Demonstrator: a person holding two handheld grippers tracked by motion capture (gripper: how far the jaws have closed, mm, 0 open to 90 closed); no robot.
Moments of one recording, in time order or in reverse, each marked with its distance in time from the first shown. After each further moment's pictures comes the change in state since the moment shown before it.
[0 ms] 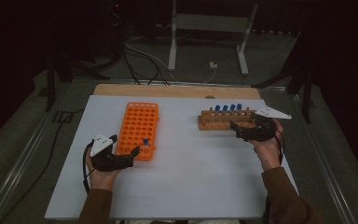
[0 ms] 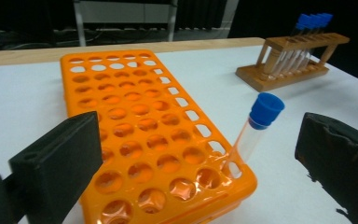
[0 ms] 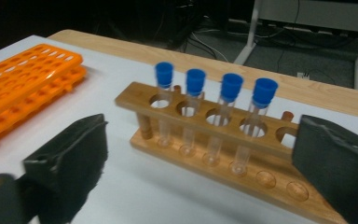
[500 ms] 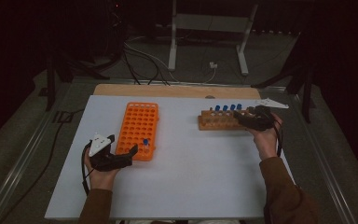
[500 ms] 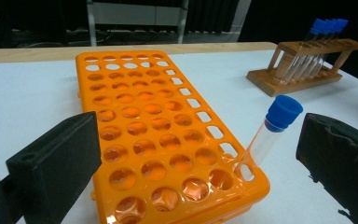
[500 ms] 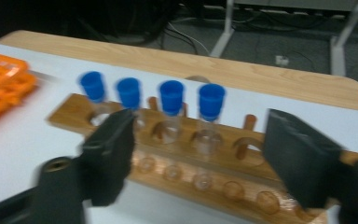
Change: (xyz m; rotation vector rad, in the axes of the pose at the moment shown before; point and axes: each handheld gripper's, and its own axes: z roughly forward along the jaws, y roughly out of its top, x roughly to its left) left arm 0.003 -0.002 0.000 -0.010 0.036 -0.023; right arm -0.030 0.007 0.032 0.047 -0.090 0.067
